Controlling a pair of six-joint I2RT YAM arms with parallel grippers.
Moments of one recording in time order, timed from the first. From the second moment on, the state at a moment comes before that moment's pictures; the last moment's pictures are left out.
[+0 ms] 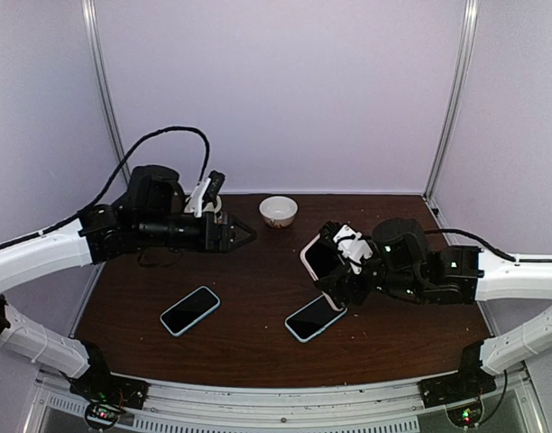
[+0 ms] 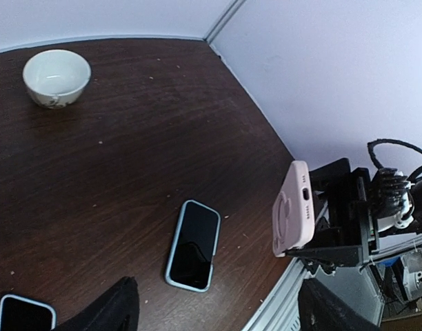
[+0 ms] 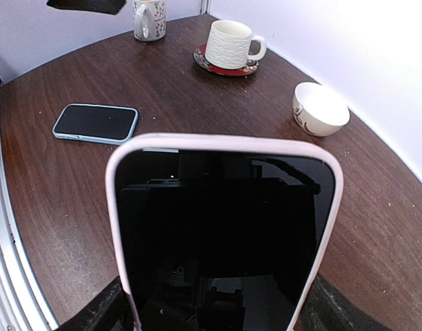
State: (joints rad) left arm -0.82 1.21 1.04 -0.28 0.24 -0.57; right arm 1.07 1.17 0.85 -0.22 0.24 0.00
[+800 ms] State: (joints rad) left arm -1.06 1.62 1.36 -0.23 0.29 -0.60; right arm 1.09 1.06 0.66 0.00 0.28 -0.13
